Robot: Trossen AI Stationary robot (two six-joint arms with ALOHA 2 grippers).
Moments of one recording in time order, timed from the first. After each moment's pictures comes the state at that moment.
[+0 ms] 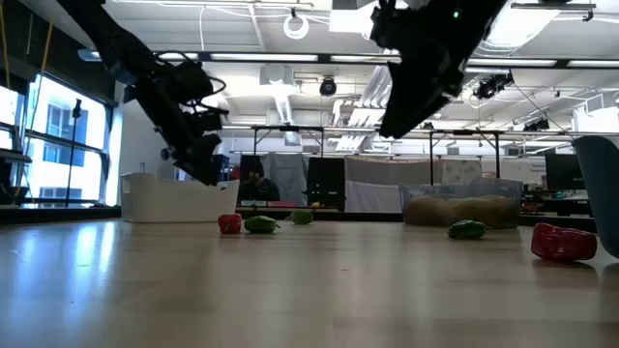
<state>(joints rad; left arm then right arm) 0.79 1.41 0.70 -0.13 -0.04 0.12 0.25 1.61 1.14 -0.65 0.52 0.59</state>
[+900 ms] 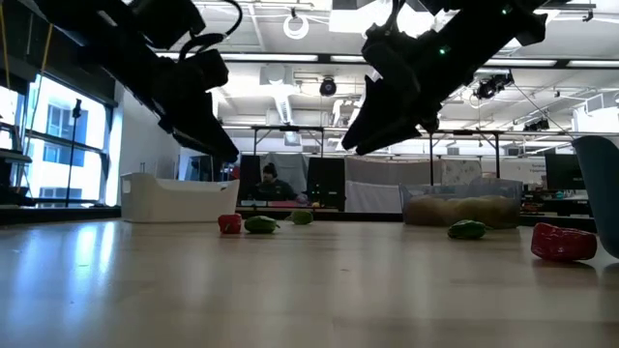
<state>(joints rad) 0.03 1.27 0.55 0.03 -0.17 -0.19 0.22 1.61 0.89 -0.05 0.51 0.47</state>
